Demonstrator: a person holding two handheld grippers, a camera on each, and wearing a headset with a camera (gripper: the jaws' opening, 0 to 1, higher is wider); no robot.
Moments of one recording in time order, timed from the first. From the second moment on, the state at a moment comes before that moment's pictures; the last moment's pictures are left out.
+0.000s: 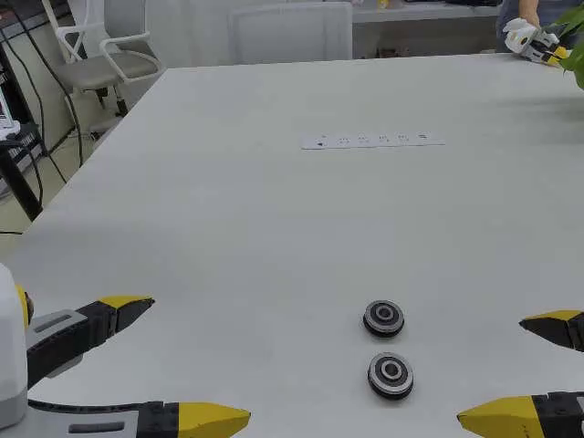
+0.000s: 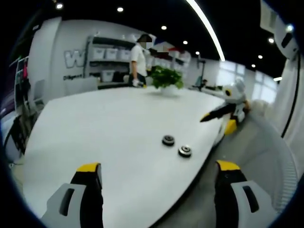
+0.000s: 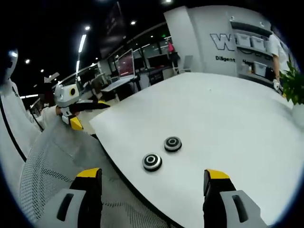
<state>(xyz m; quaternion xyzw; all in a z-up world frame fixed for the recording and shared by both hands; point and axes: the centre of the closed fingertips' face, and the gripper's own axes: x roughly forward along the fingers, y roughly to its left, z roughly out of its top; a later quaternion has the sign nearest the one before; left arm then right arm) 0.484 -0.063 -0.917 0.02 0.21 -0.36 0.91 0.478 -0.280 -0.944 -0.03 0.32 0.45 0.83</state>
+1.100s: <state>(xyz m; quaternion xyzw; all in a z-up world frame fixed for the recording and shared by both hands) 0.481 -0.062 -0.917 0.05 0.21 -0.36 0.91 0.478 -0.281 -0.943 -0.02 0.32 0.45 0.83</state>
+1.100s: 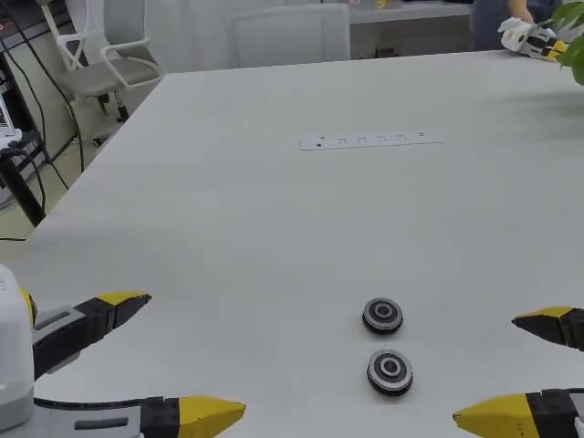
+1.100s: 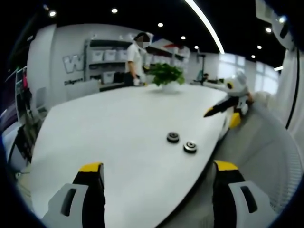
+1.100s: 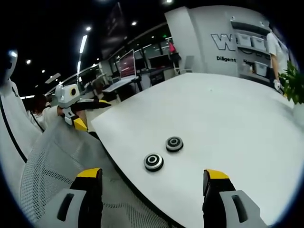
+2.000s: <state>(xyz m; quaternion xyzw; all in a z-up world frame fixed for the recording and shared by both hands) 0.486 -0.057 -0.911 0.08 0.20 -0.34 0.92 0.474 -0.279 -0.948 -0.03 0.33 0.46 0.82</state>
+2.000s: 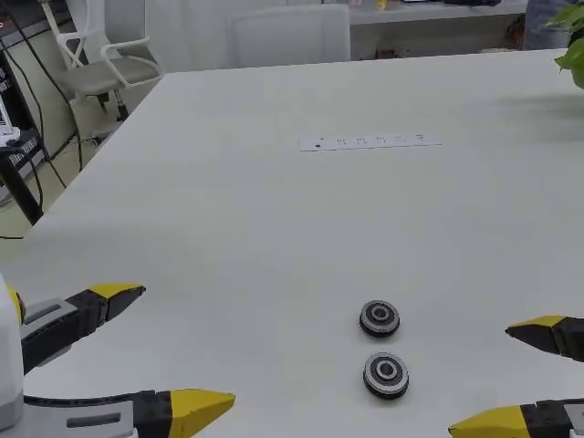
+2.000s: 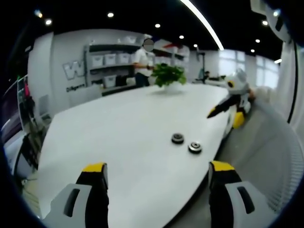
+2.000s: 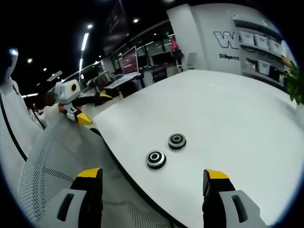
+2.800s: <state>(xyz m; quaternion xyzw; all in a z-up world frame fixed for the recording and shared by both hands) 0.482 -0.089 -0.866 0.07 0.14 -0.41 0.90 0.472 -0.271 -0.923 -0.05 0.31 0.50 0.81</state>
